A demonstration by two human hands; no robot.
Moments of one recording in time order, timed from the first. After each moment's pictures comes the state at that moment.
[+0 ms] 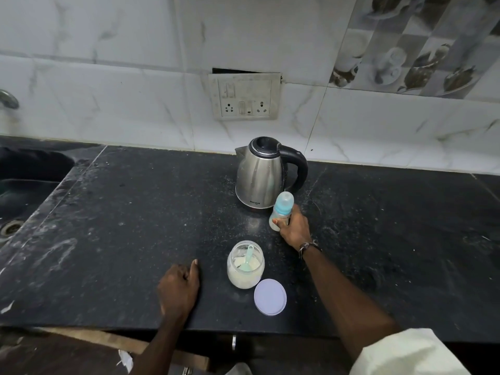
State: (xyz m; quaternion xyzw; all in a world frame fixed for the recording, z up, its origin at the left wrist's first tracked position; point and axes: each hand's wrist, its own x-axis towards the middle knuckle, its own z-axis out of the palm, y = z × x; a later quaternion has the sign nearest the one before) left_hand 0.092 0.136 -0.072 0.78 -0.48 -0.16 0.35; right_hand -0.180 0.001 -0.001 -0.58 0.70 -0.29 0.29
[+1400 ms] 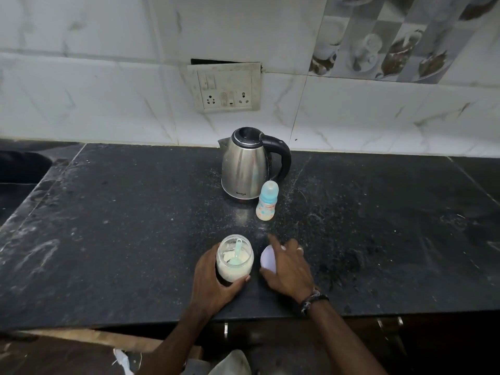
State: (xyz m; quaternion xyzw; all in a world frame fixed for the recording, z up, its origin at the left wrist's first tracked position) left_hand 0.027 0.143 -0.082 0.58 -0.64 -0.27 0.44; right_hand -0.180 0.135 0.007 -0.71 0.69 -0.05 0.15
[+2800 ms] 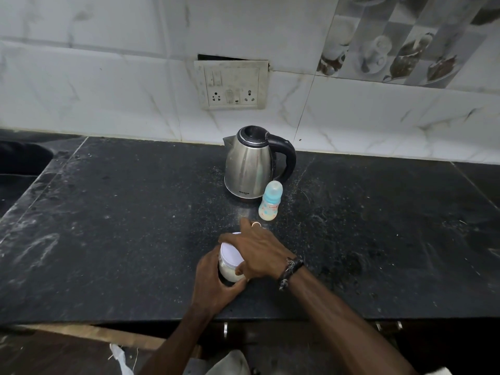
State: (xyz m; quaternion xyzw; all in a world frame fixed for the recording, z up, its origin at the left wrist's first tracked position) left_hand 0.030 0.143 -0.093 0.59 -0.61 -0.33 0.42; right_hand -0.113 0.104 0.082 -0.87 0.48 0.05 0.10
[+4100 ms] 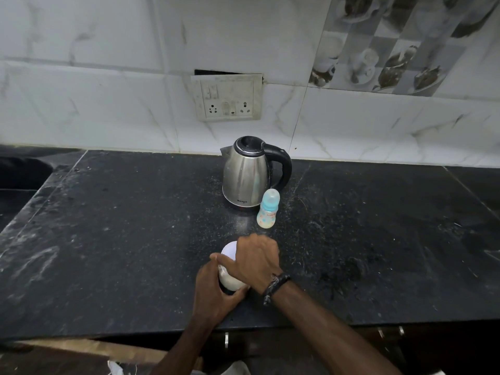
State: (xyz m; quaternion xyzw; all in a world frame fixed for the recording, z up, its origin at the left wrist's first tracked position) left_hand 0.028 0.144 -0.085 0.59 -0.62 -0.31 0.41; right_hand -0.088 0.117 0.081 -0.77 0.64 -0.02 -0.06
